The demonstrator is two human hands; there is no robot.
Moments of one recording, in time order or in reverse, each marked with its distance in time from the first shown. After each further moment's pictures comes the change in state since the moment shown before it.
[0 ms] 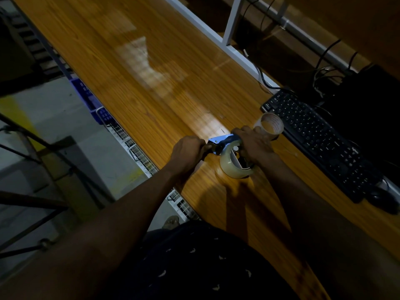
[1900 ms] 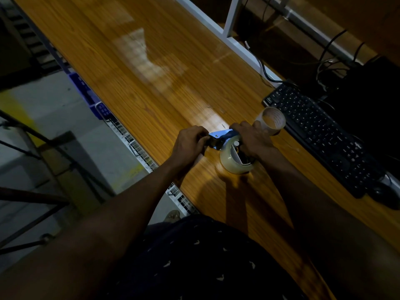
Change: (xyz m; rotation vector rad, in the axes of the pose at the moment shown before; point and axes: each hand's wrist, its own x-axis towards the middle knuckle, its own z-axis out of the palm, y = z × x) left_hand 0.003 0.001 0.006 -0.356 0.200 -0.021; right_hand 0.007 0.000 0.004 -0.027 -0.046 -0.013
